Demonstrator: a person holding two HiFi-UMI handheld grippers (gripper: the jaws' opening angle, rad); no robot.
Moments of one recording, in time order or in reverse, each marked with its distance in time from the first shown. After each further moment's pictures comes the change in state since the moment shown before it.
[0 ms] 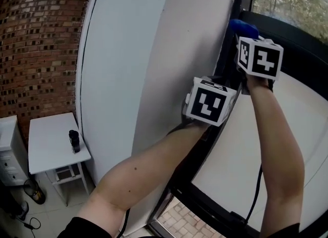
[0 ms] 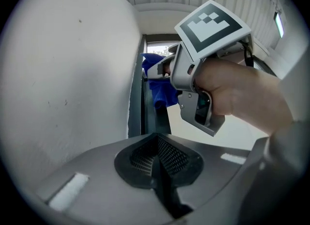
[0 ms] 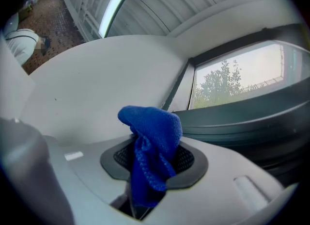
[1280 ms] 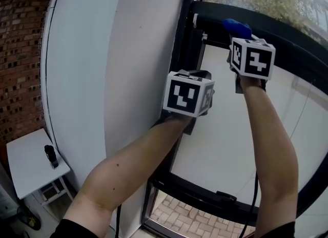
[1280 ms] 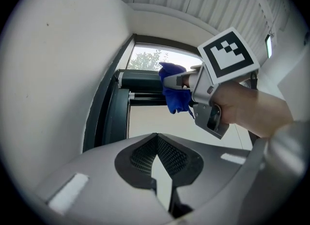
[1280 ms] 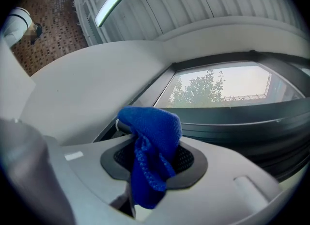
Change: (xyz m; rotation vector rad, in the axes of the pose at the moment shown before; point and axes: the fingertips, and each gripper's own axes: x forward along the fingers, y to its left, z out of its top) left arm -0.002 -0.085 0.006 -0.080 -0.014 -0.232; right arm -0.093 -0.097 -0.010 -0.090 0.059 -0.222
